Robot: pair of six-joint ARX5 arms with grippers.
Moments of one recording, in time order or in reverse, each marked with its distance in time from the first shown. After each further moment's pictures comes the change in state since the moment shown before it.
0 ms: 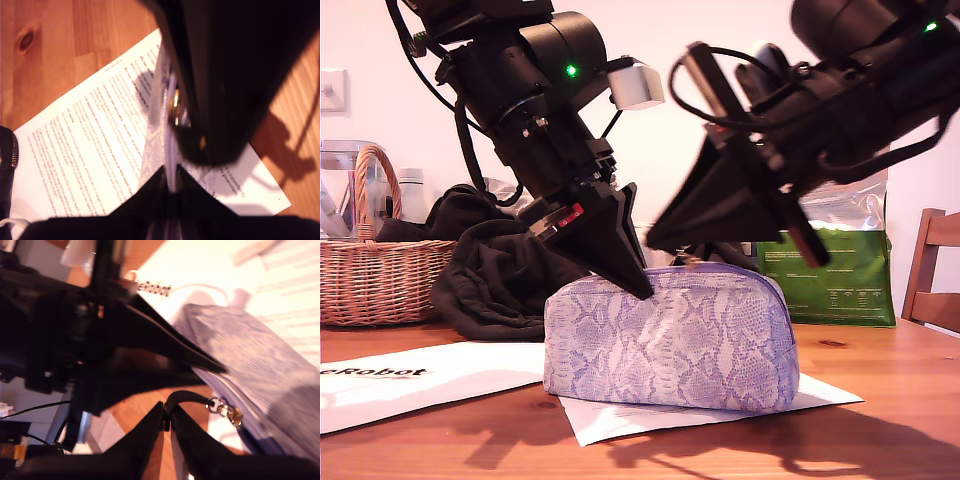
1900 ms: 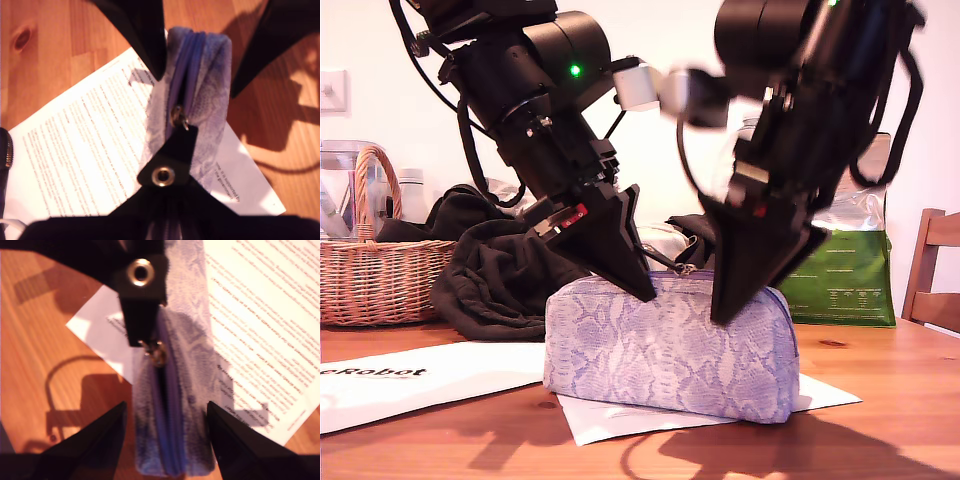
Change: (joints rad) left arm -0.006 0.000 0.000 -0.003 -0.009 -0.023; right arm 0.064 0.128 0.299 -0.693 0.465 -0.952
